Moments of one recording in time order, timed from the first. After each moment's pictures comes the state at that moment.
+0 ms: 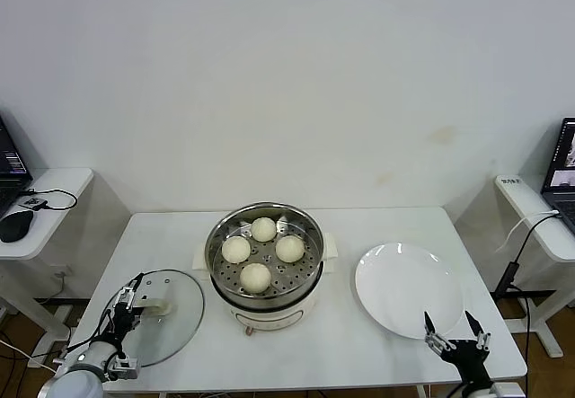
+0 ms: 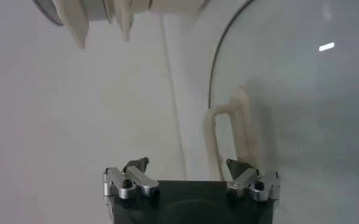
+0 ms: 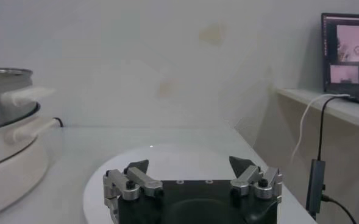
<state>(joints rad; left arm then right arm) 1.35 -1.08 -0.65 -1.50 1.24 -0.16 -0.09 -1.71 1.47 0.85 2.01 0.20 -0.05 -0.19</state>
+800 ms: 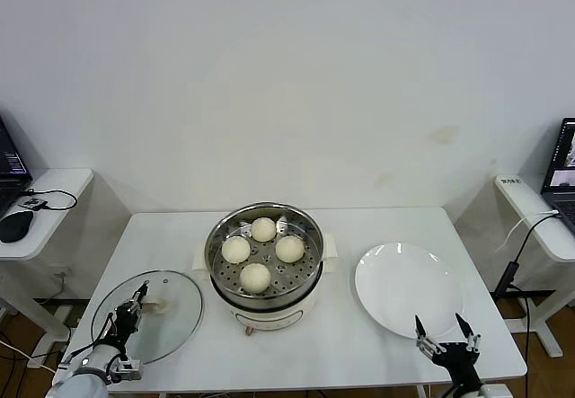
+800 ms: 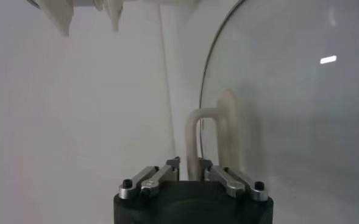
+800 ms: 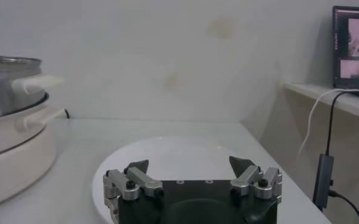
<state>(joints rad) 1.35 -1.11 -0.65 -1.47 1.21 -0.16 -0.15 -1.72 1.48 0.82 2.00 0.14 -0.03 -0.19</state>
